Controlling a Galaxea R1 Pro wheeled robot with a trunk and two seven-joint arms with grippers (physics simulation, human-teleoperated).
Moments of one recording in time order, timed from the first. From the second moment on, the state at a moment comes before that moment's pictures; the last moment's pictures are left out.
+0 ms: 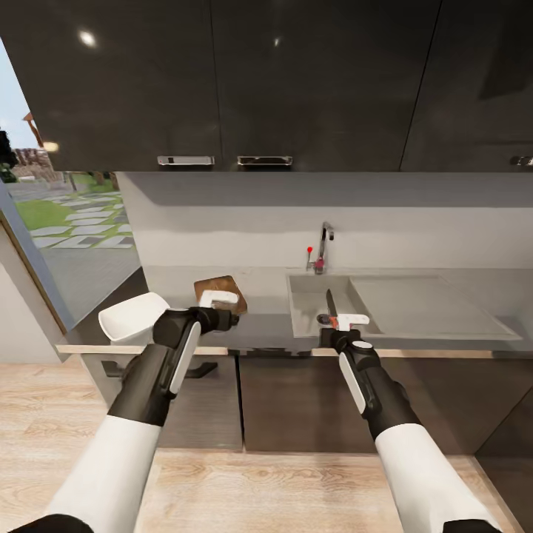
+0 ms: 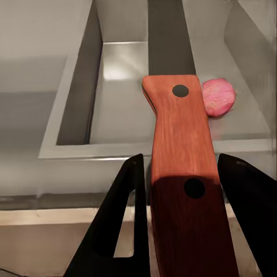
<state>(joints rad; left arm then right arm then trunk) -0.78 -0.12 -0.14 -1.31 0.01 0.95 0.00 -0.74 0.10 0.01 -0.96 0.01 0.45 -0.11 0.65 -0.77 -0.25</state>
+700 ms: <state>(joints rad) -1.00 -0.12 -0.14 -0.90 0.01 0.83 -0.10 -0.74 0.04 0.00 -1.02 0.01 0.45 -0.12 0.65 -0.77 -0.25</state>
